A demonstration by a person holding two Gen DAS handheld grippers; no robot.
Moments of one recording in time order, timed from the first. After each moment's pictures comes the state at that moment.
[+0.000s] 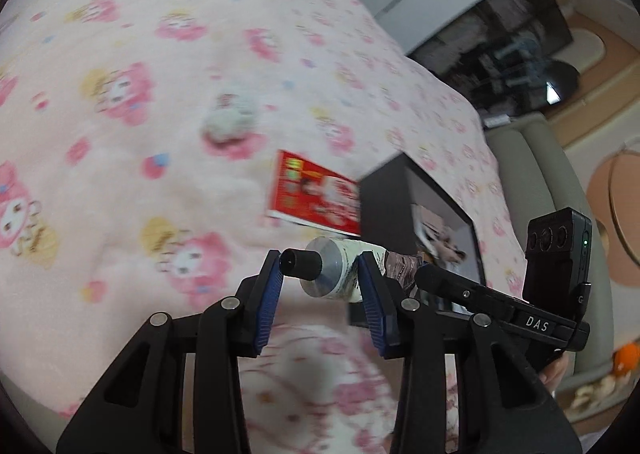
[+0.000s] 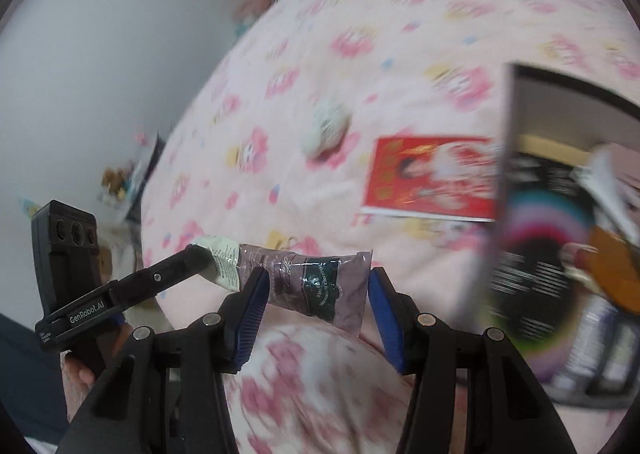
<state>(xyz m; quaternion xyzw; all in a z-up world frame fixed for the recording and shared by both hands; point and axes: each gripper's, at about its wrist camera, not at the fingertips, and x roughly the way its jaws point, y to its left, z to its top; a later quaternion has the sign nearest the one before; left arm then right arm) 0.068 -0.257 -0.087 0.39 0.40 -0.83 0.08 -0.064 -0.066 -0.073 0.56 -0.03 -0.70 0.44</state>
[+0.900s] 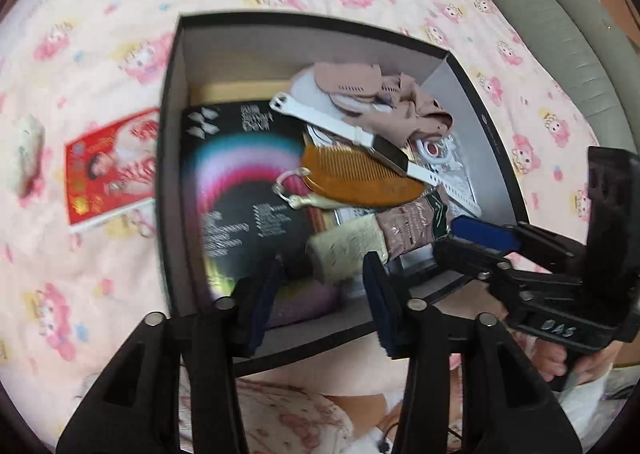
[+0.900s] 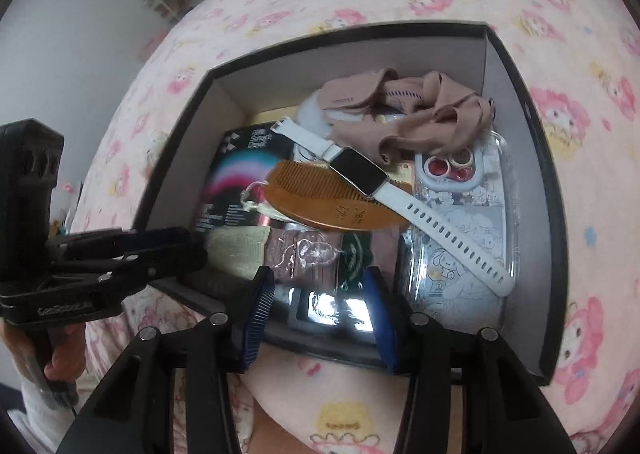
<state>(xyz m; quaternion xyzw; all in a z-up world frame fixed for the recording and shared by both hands) -0.104 -0.078 -0.117 0.58 0.20 -0.79 0.01 -0.138 0.115 -0.115 0.58 -0.02 -0.75 0.31</state>
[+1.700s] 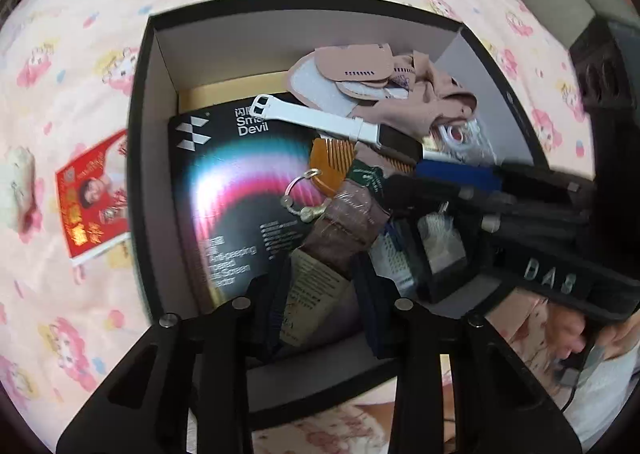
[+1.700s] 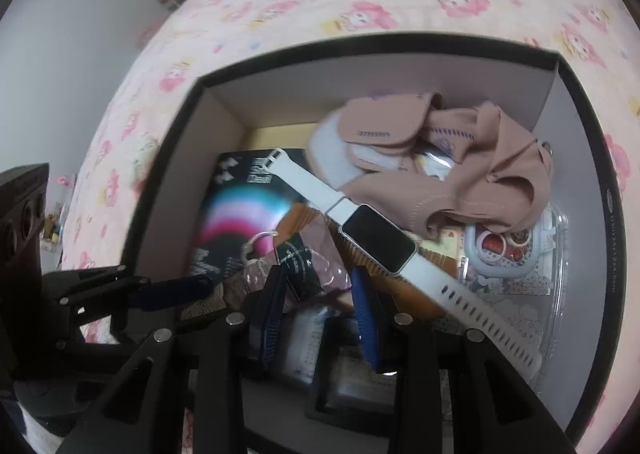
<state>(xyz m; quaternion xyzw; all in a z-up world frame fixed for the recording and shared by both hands) -0.126 -0.072 -0.141 0.62 0.14 -0.77 -0.01 -0.182 0.057 -0.136 0.59 0.01 -0.75 0.31</state>
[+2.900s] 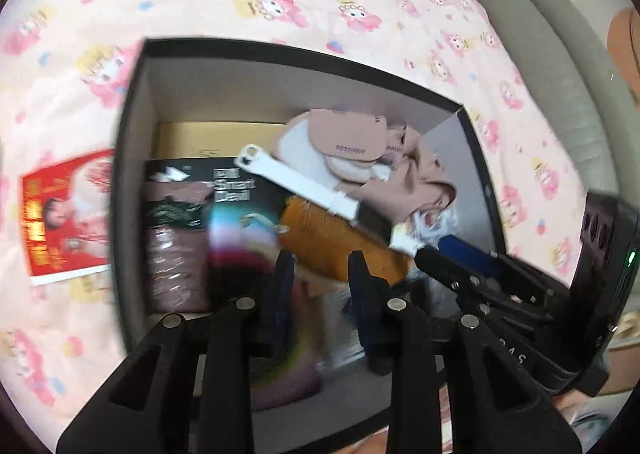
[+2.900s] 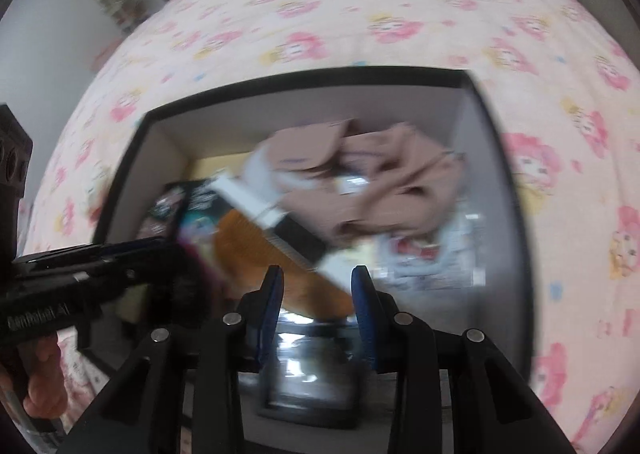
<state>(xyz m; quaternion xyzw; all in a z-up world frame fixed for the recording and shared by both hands) -0.164 -0.104 -0.135 0.57 0.30 -0.76 -0.03 -0.193 0.088 -0.129 0.58 0.03 -0.79 0.21</state>
